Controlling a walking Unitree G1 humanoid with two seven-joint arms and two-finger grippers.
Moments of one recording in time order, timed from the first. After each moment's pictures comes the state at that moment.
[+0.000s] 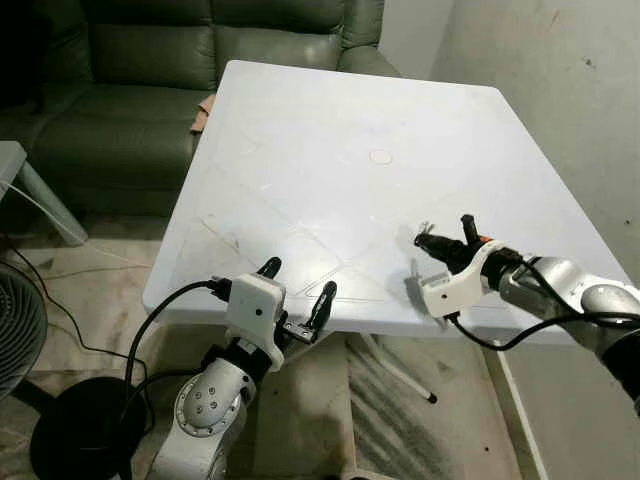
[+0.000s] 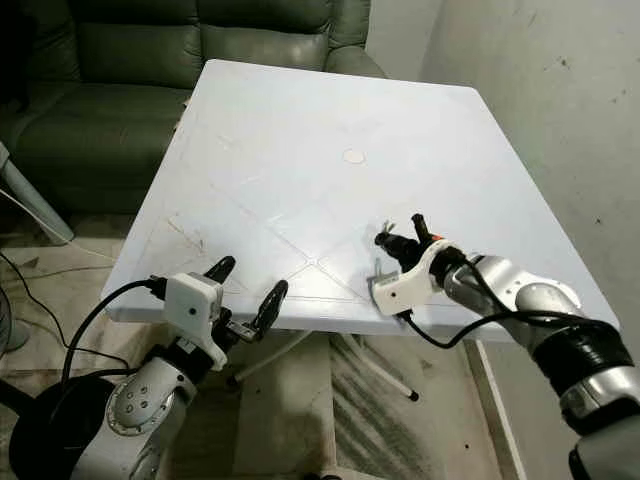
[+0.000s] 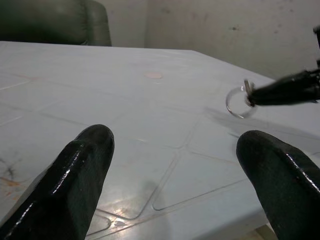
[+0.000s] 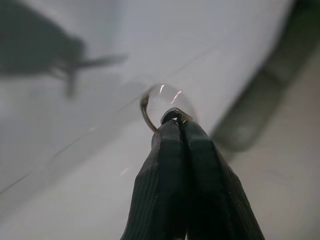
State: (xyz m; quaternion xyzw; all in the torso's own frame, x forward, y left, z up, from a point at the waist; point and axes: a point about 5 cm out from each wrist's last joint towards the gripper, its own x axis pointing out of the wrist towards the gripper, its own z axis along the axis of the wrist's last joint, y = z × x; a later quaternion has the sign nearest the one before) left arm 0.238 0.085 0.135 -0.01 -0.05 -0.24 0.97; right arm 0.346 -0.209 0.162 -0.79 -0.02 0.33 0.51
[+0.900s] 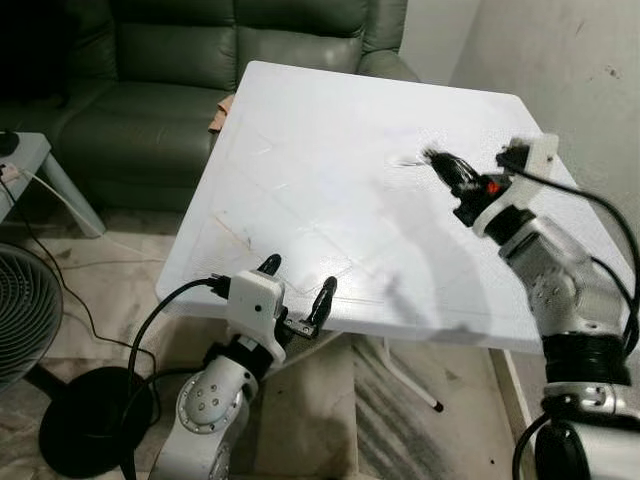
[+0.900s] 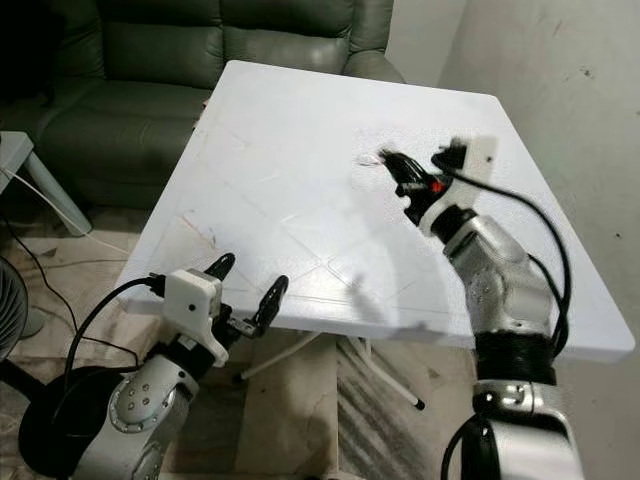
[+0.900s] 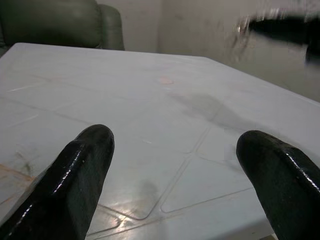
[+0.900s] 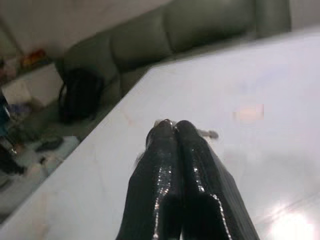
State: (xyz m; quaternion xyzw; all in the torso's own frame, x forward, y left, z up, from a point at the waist) left arm 0.241 0.083 0.139 -0.02 -0.05 -0.24 0.97; right arm 0.354 -0.186 0.188 0.23 -0.02 0.19 0.95
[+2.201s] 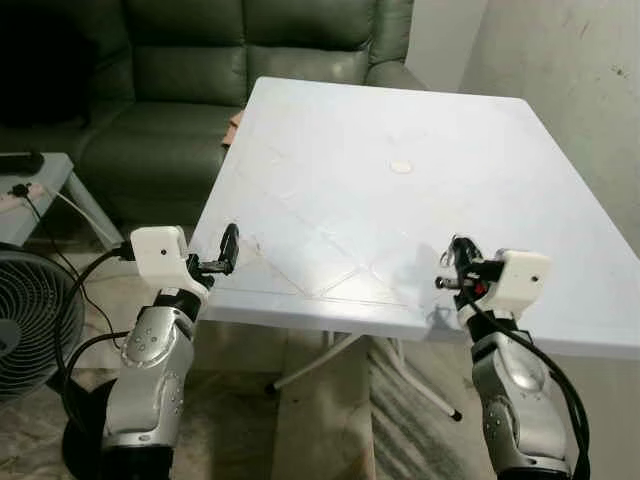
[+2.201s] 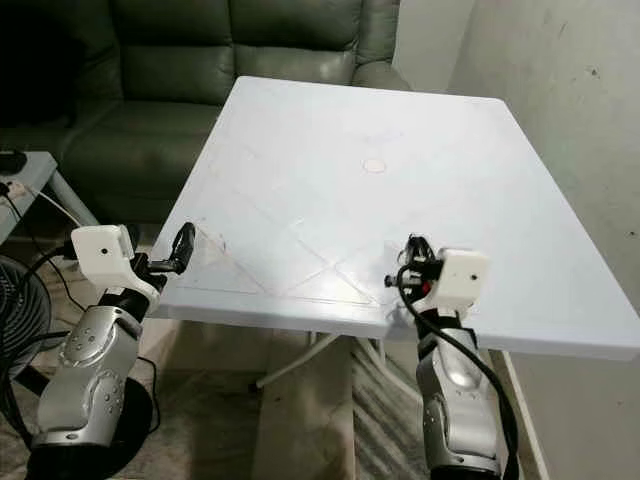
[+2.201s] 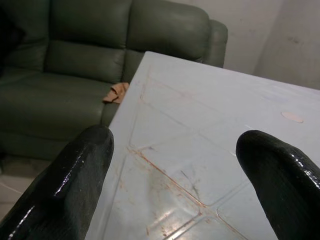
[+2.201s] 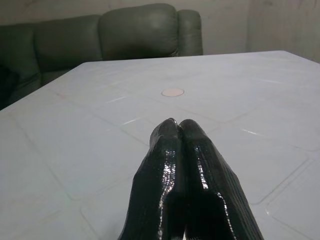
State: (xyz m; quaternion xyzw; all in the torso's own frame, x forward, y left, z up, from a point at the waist) left arm 0.303 0.174 0.135 -0.09 -0.04 -0.04 0.99; right arm 0.288 -0.170 0.122 0.07 -0.06 0.02 1.00
